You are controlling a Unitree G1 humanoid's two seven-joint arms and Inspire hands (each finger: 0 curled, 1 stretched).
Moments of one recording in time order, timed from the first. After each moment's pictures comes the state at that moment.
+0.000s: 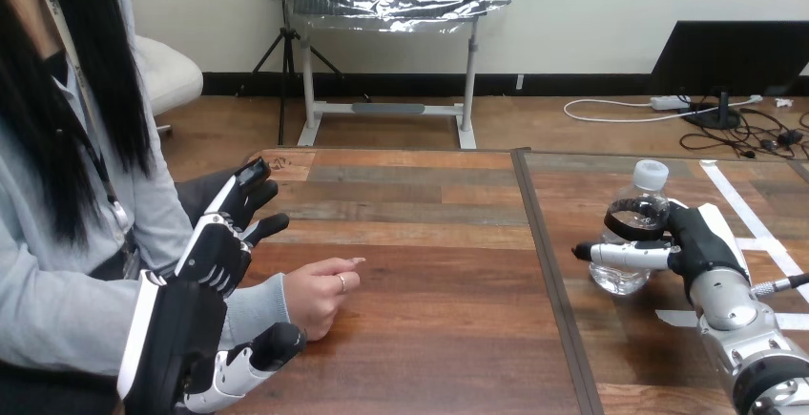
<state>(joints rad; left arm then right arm) 0.20 0.14 0.02 0.34 -0.17 -1.06 -0.26 -0.73 -0.37 -0.06 1.38 -0.27 -0.17 -0.10</state>
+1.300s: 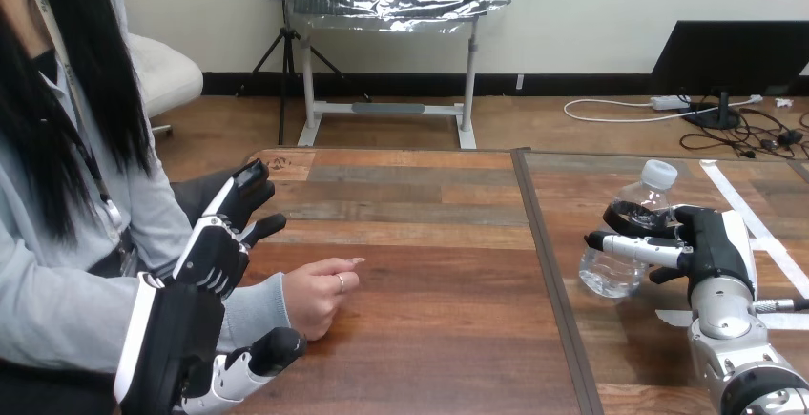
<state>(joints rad) 0.22 0.15 0.02 0.32 -0.17 -1.06 -0.26 -0.71 -0.34 -0.14 1.38 -0.18 -0.21 -0.23</state>
